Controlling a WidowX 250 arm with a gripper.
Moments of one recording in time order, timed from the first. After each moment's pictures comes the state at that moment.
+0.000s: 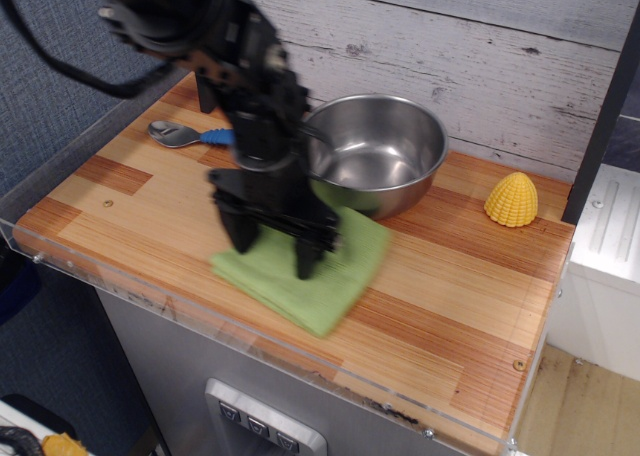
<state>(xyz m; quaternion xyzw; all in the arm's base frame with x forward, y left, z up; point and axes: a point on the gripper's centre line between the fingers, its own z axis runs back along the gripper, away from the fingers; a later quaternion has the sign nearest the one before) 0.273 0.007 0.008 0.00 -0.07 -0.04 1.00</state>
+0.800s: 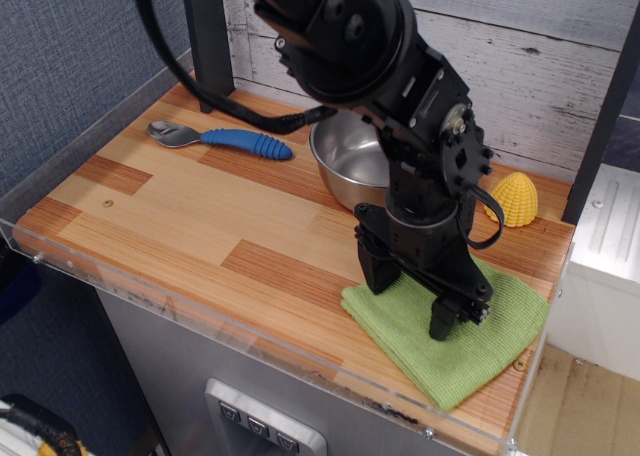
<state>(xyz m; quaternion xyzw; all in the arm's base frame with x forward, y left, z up) 0.269 -0.090 0.008 -0.02 -0.08 -0.17 0.98</state>
